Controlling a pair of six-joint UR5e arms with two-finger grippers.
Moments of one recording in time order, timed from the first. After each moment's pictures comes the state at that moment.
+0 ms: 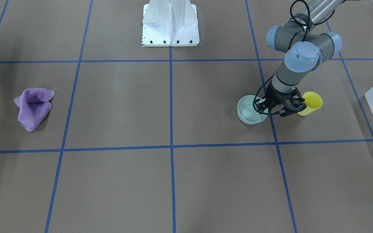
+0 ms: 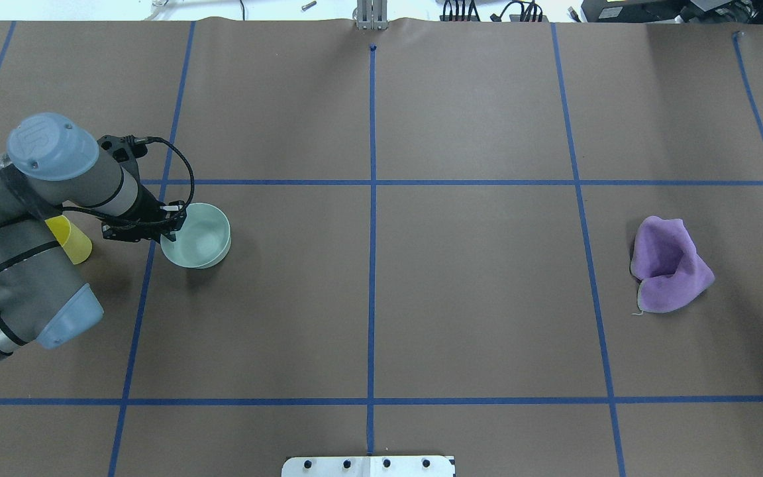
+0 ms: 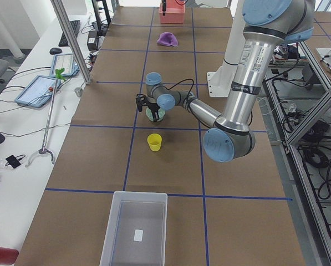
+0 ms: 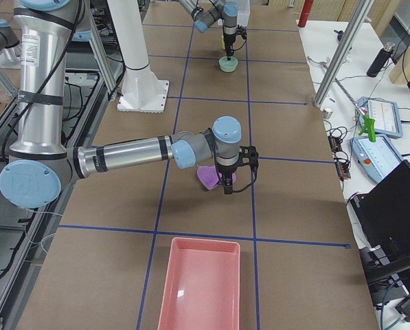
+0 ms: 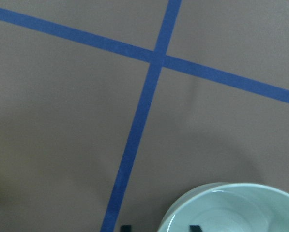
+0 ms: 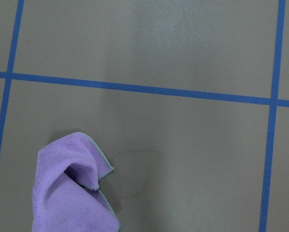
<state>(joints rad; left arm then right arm) -0.74 -1.87 -1.69 -1.83 -2.04 -1.31 1.31 -1.68 1.87 -1.38 2.34 0.34</state>
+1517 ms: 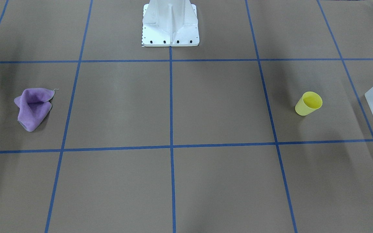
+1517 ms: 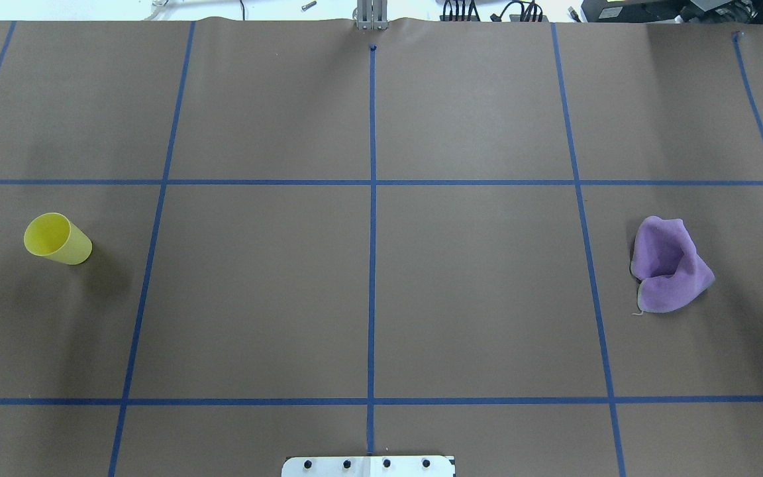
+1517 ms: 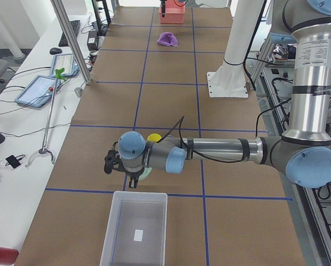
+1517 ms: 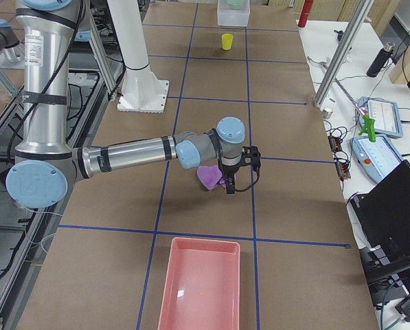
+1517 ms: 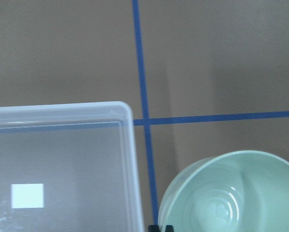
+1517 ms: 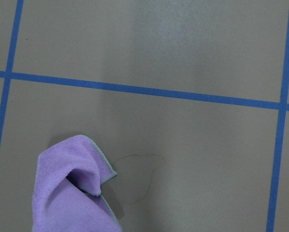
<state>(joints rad) -1.65 -1.59 -1.40 -1.78 -2.46 0.10 1.29 -1.66 1.84 -1.38 2.33 0.35</state>
